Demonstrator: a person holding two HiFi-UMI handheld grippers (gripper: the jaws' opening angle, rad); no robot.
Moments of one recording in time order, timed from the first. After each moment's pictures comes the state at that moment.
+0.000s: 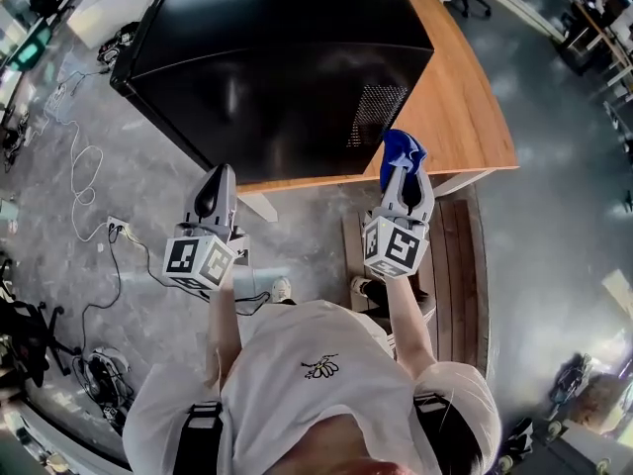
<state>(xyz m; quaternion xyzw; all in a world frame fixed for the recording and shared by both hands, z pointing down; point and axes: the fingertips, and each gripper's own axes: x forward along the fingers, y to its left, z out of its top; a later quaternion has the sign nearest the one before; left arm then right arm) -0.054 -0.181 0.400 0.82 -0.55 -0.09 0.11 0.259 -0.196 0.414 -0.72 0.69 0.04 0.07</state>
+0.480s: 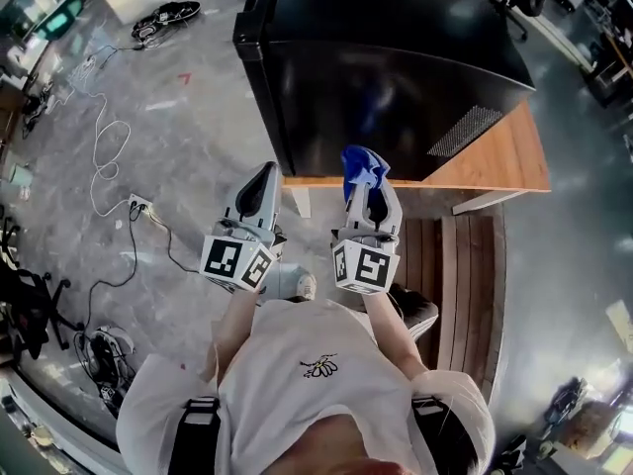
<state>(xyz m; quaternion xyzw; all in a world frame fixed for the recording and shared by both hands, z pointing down) -0.119 -0.157 0.393 0.84 -0.53 -0.11 0.05 0.041 -0.169 0.422 -0.63 0.77 0.01 0.10</state>
